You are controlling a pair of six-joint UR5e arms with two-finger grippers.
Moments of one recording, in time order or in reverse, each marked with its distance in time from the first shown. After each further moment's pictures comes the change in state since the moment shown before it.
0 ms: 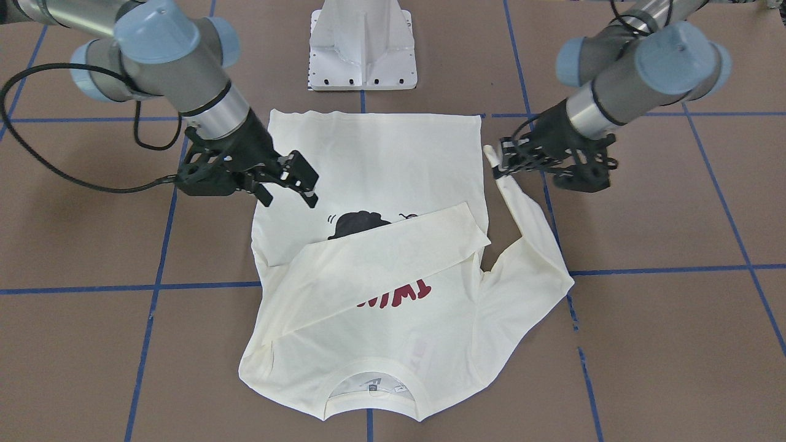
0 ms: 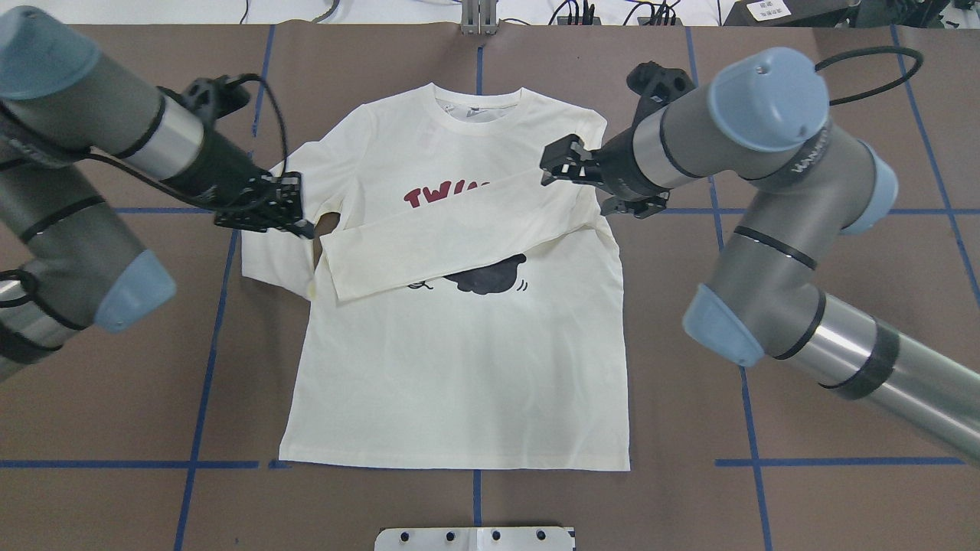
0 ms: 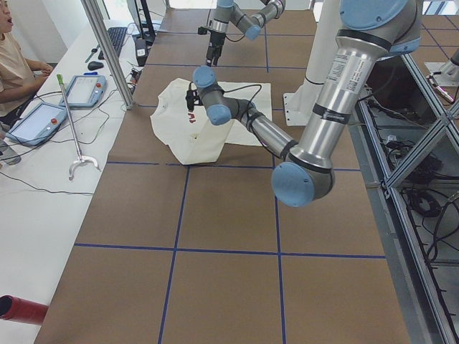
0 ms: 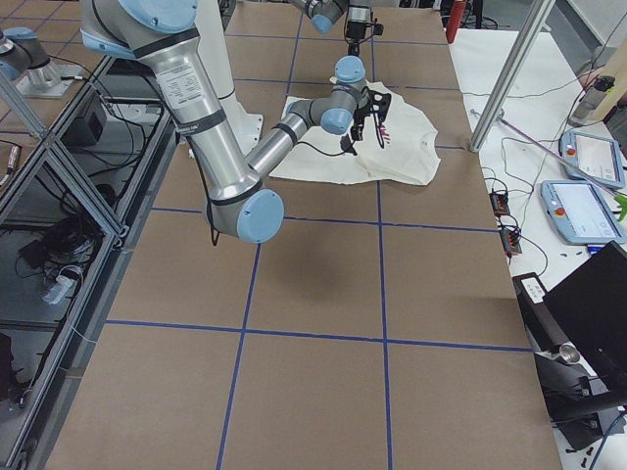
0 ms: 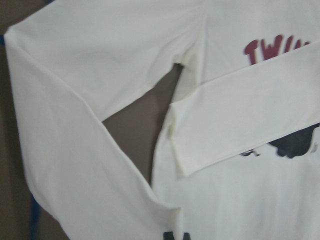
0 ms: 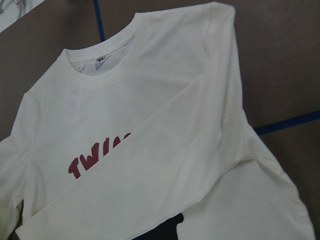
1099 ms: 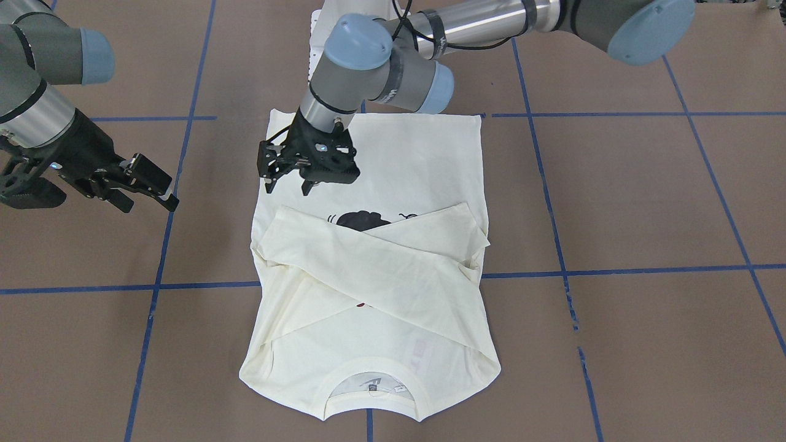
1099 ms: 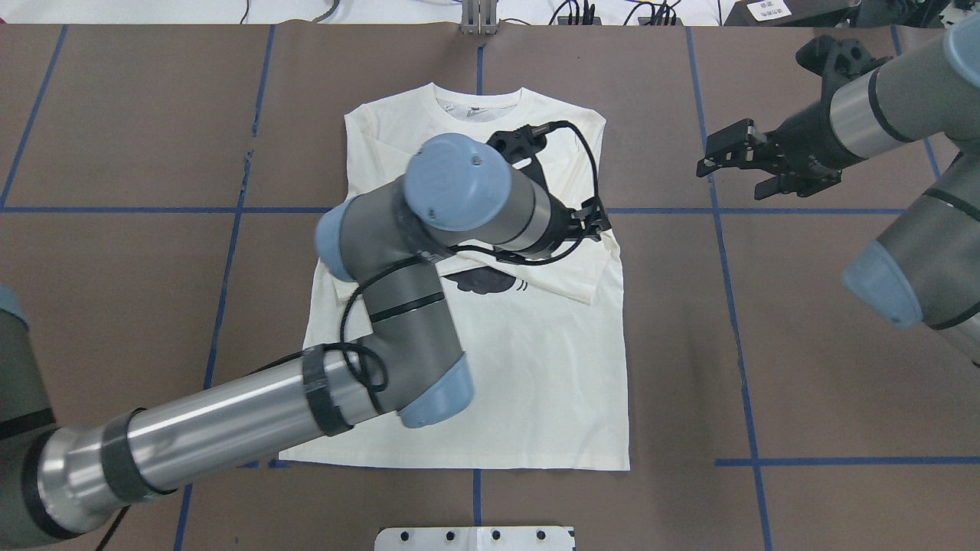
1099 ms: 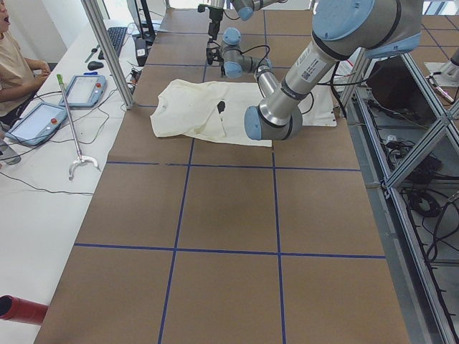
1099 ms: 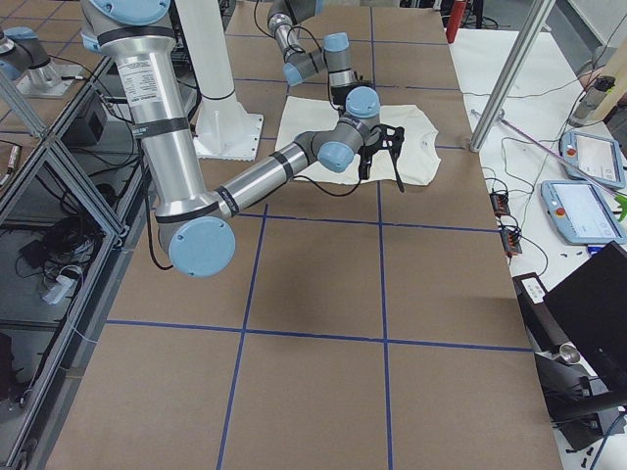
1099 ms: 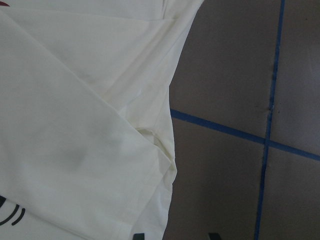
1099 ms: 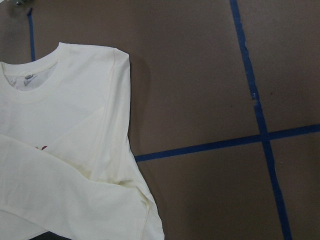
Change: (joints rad) left arm 0.316 -0.343 0.199 -0.046 0.533 -0.204; right arm 0.155 -0.208 0.082 0.003 0.156 -0.201
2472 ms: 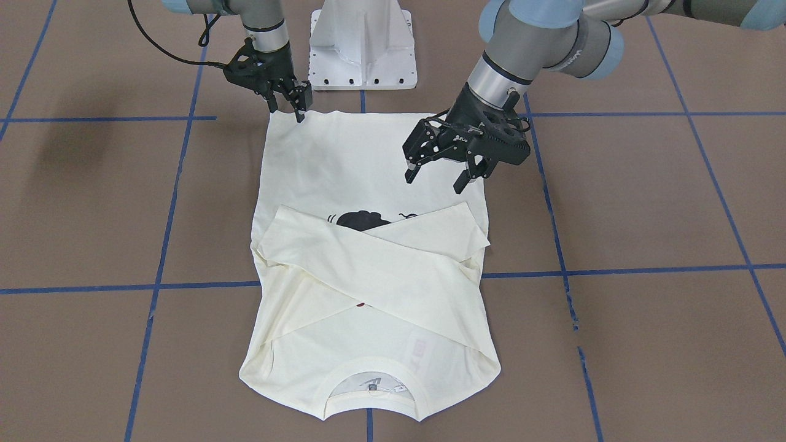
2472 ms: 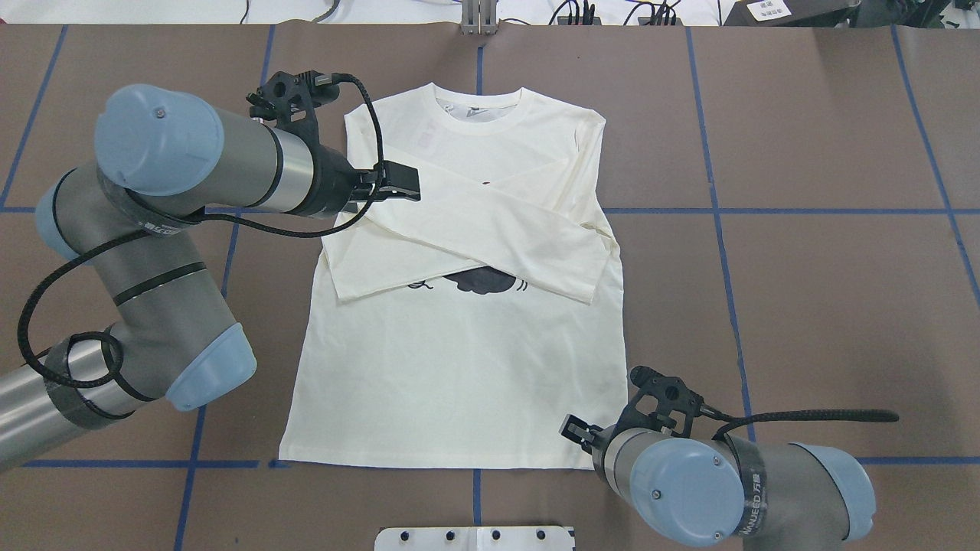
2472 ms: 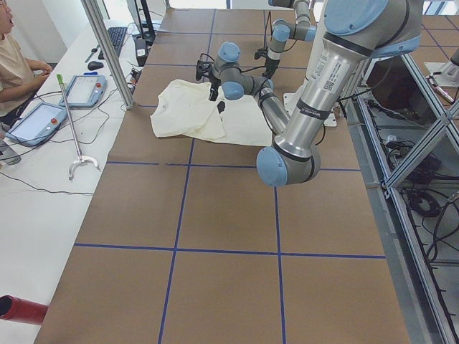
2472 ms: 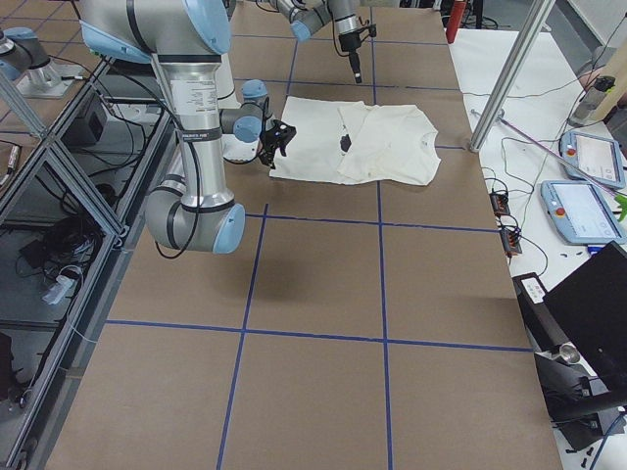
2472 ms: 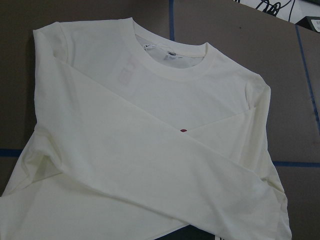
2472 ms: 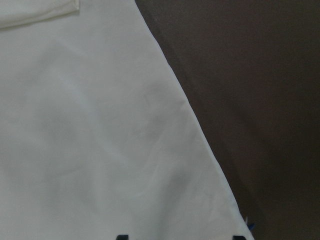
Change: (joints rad) left arm -0.168 0.351 -0.342 0.061 -0.046 0.259; right arm -0.829 -0.004 0.192 -0.366 -0.727 0.737
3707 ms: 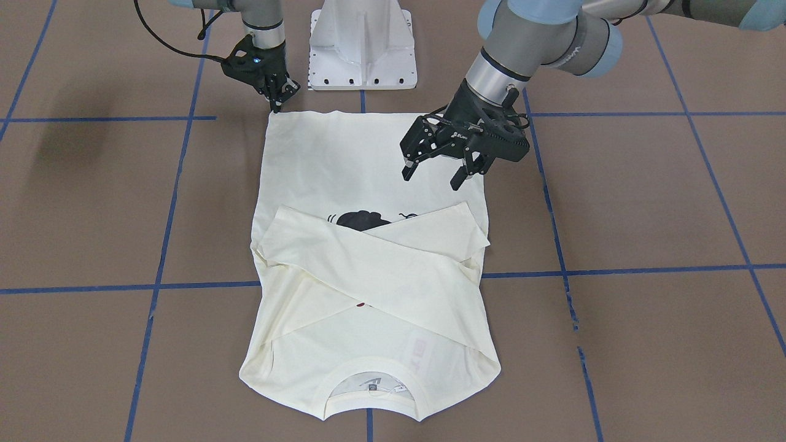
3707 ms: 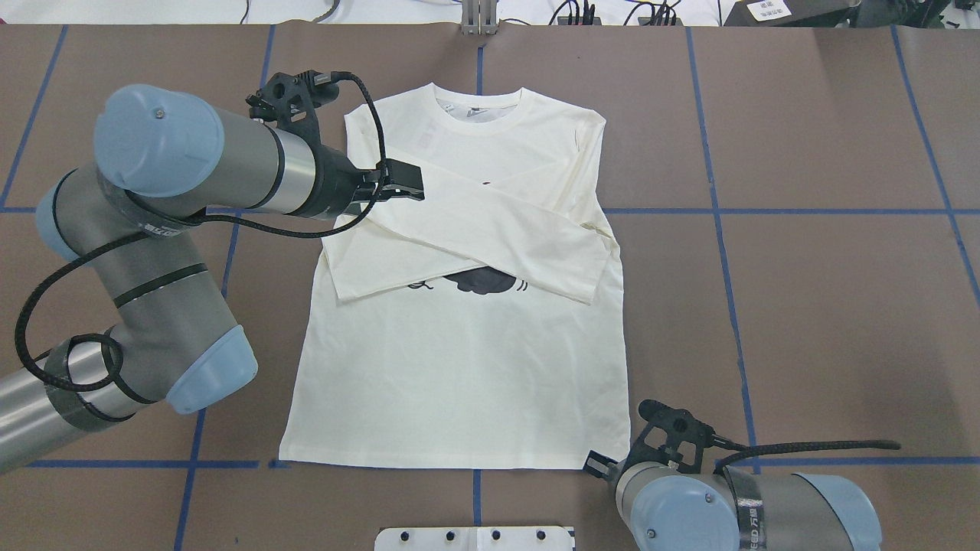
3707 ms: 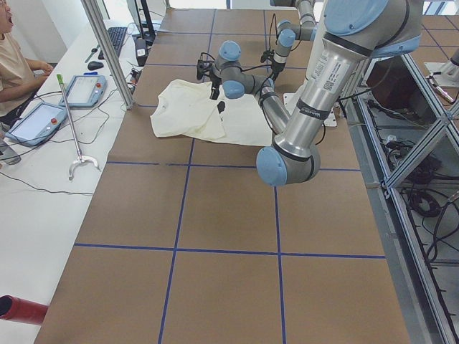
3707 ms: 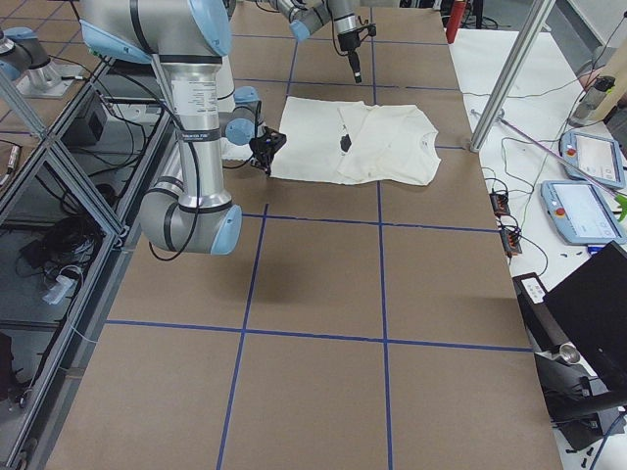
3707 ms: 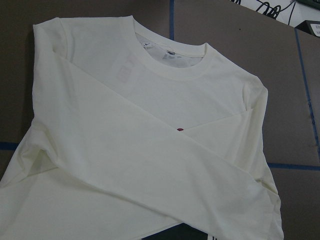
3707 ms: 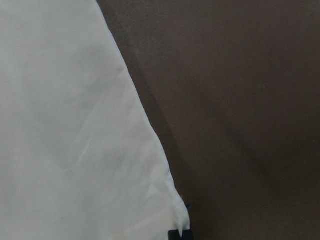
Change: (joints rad) left arm 0.005 -0.004 -0.011 0.001 0.000 -0.068; right arm -0.054 -0.033 0.013 -0.072 -0.010 0.003
